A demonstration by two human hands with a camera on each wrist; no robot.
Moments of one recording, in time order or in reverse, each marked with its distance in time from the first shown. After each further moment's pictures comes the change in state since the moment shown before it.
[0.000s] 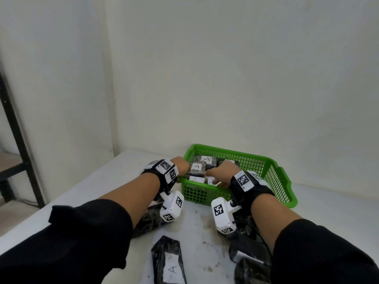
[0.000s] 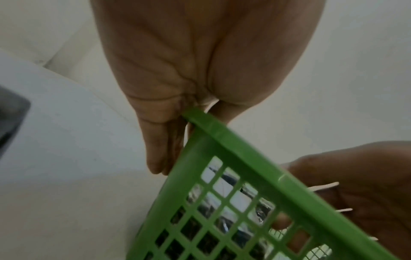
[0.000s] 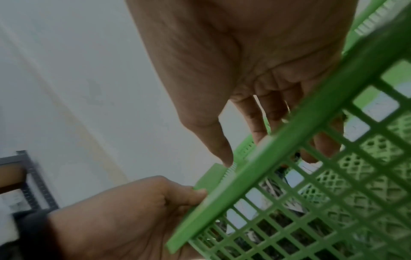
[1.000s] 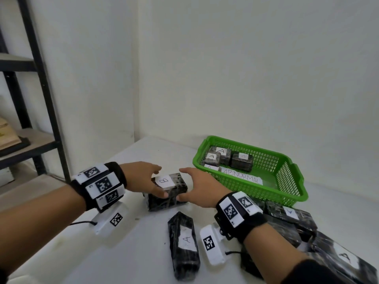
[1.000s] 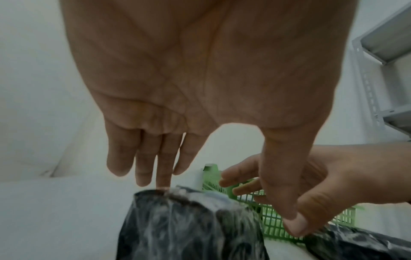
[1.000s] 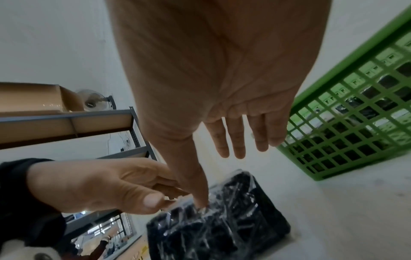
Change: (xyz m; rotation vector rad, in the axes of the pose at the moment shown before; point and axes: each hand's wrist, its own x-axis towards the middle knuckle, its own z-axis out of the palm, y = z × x) left_hand -0.135 -0.116 -0.042 0.404 -0.065 0.100; right_hand -0.106 -0.036 0.066 -0.246 -0.232 -0.570
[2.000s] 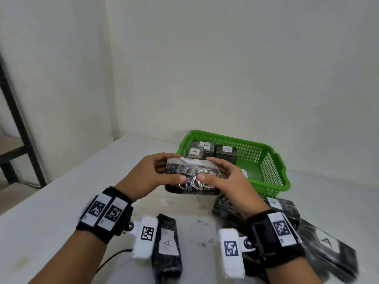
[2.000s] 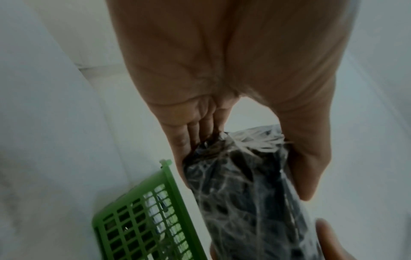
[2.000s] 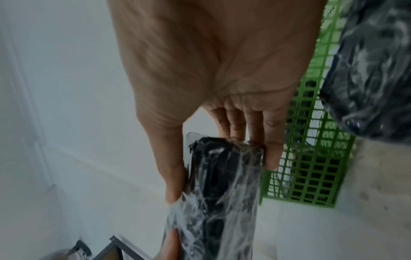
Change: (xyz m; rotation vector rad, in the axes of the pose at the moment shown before) left_hand 0.019 0.061 0.033 -1.161 0.278 0.377; right_hand -0.054 0.074 -0.017 0.946 0.418 0.044
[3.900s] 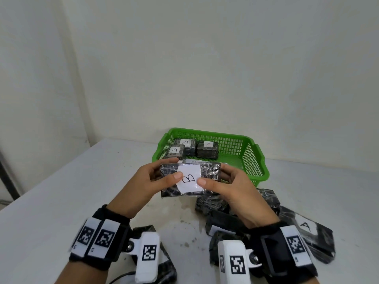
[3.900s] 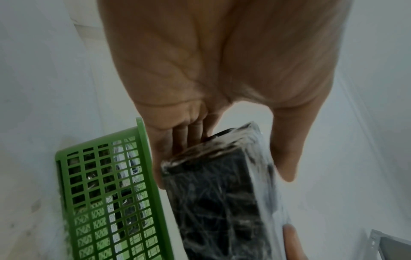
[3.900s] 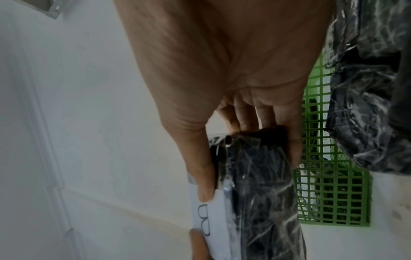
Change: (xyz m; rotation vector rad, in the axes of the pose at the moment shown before) left_hand -0.001 -0.002 0.047 -0.180 -0.101 0.033; right_hand -0.040 0.000 -0.034 0.133 0.084 0.007
